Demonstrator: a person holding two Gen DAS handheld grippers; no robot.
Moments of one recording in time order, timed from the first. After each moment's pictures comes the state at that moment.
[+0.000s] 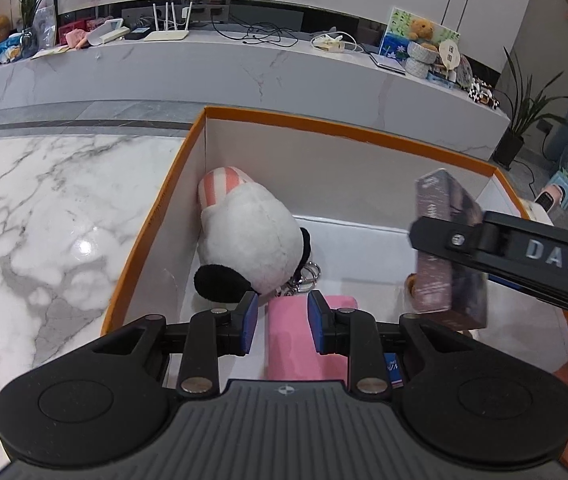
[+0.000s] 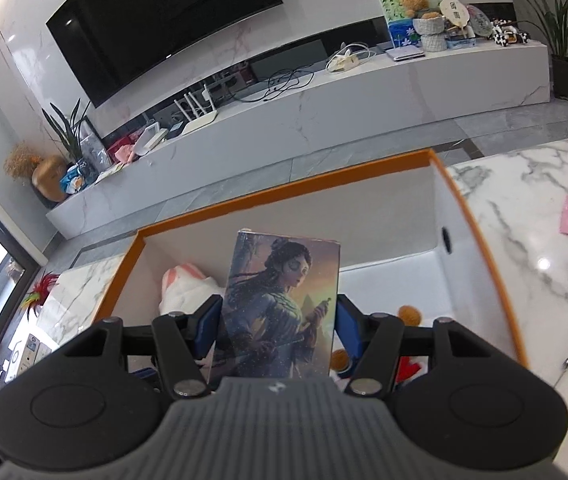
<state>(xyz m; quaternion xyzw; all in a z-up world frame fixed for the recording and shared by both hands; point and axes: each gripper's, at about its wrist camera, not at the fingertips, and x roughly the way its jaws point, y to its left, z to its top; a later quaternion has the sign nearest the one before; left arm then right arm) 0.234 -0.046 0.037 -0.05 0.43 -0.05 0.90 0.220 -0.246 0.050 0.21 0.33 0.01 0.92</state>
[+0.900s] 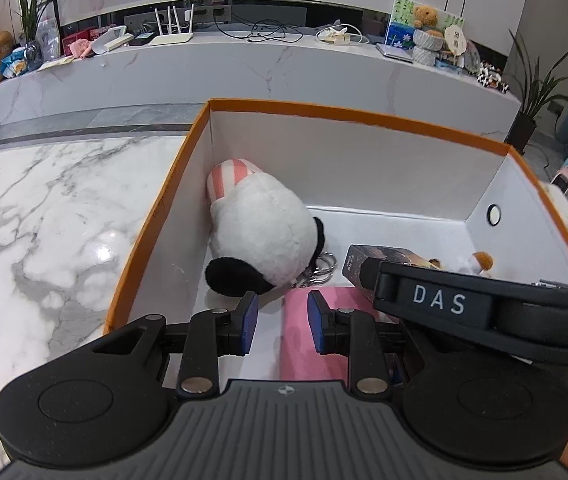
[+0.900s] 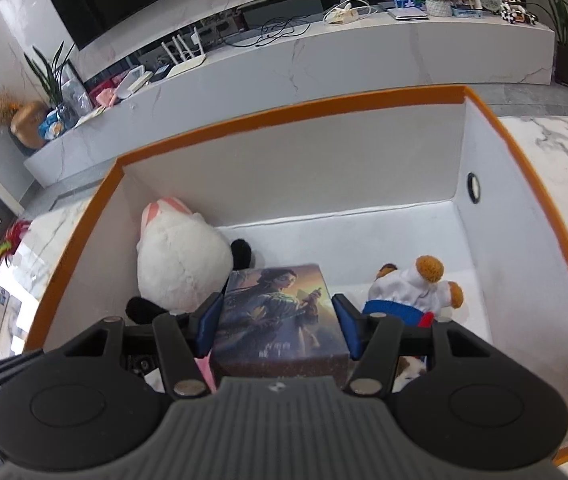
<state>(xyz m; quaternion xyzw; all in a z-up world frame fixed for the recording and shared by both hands) 0.234 -0.052 0.029 -0.01 0.43 -0.03 0.90 0.244 -0.215 0.022 0.17 0.41 0.00 0.90</state>
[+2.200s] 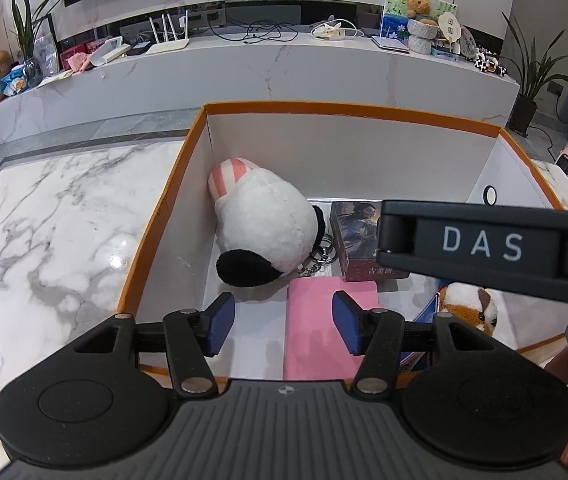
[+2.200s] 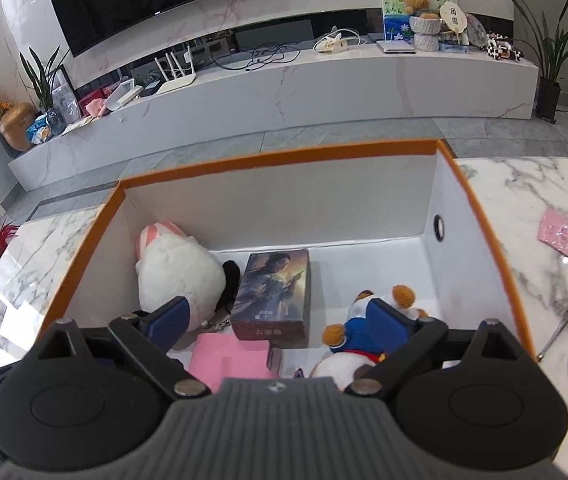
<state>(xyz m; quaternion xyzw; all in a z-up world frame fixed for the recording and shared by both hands) 0.223 -0.058 0.034 0.02 0.43 -0.03 0.90 0.224 -0.213 0.056 0.13 0.38 -0.04 0.92</state>
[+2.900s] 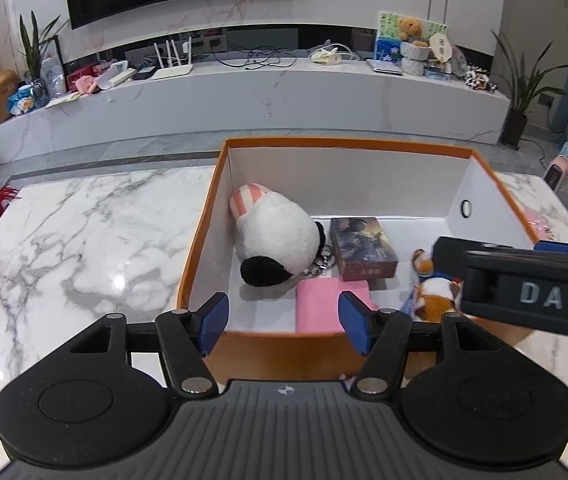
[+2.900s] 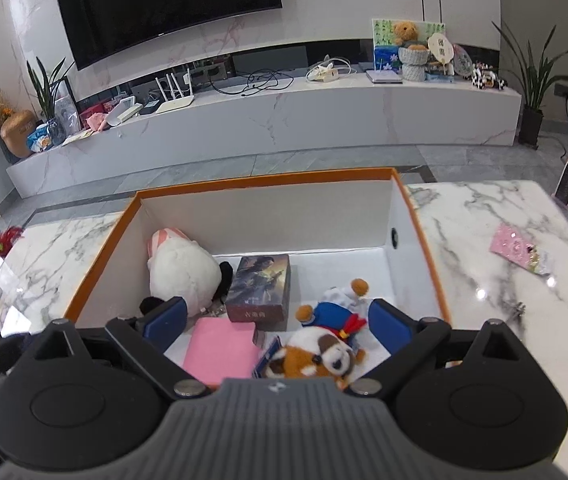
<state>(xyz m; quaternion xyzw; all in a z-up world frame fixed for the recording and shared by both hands) 0.181 -0.042 0.072 0.02 0.40 -0.04 0.92 0.156 -0.211 0.094 0.10 0.34 -0.06 0.93</state>
